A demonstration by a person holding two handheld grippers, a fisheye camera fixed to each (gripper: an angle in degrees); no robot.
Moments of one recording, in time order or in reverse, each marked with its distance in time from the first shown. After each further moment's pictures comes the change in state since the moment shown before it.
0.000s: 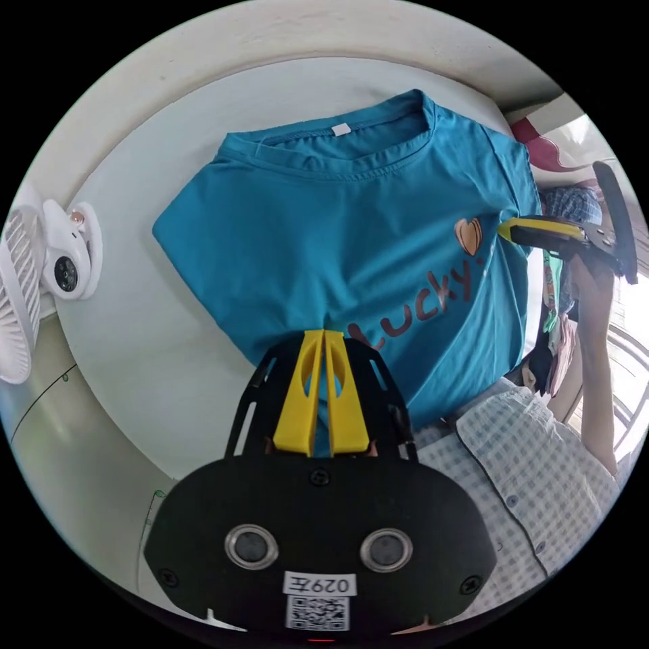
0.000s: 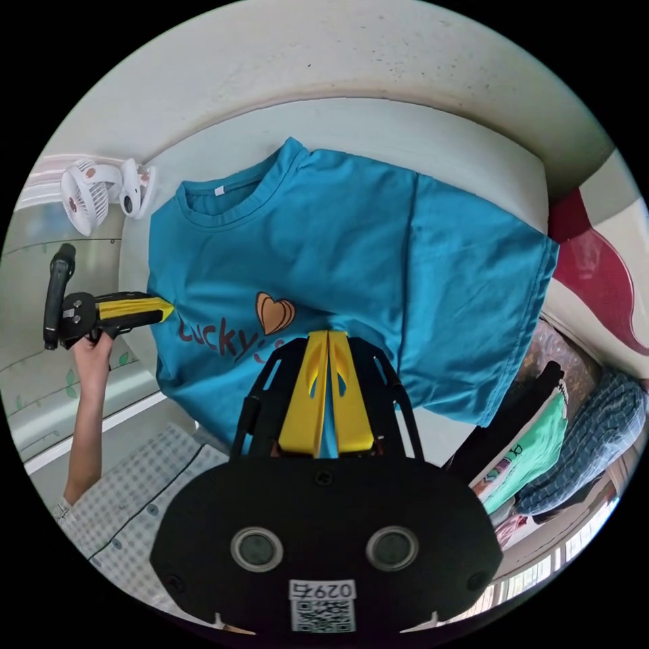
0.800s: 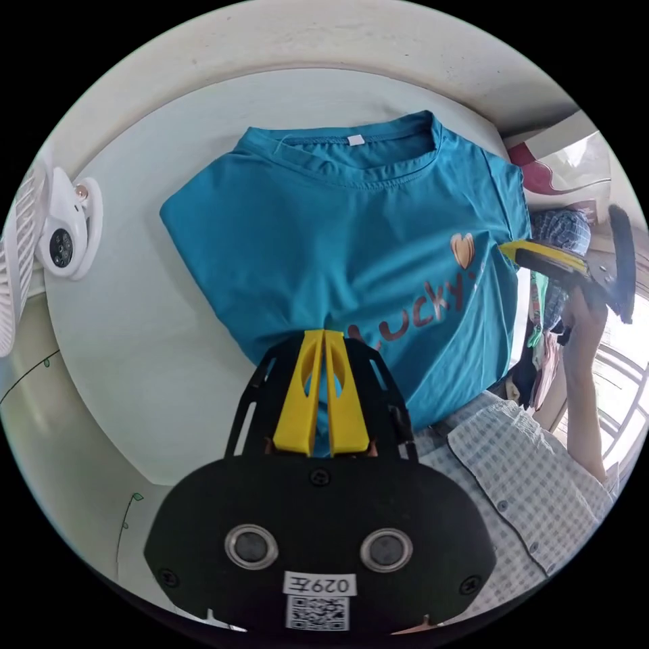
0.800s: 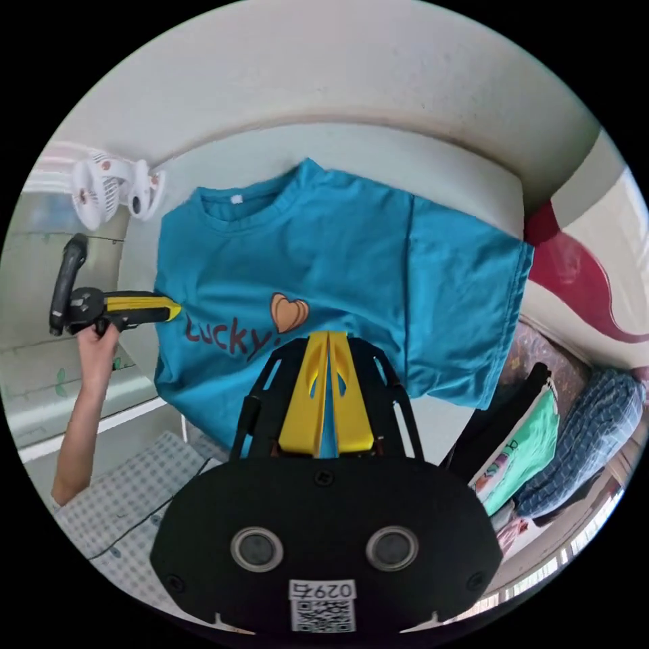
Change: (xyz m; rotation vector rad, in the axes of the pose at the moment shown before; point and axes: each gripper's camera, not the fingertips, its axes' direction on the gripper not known) left arm -0.065 0.064 -0.023 0.068 0.057 -0.046; right arm -0.052 0.028 0.038 0.183 0.003 -0.058
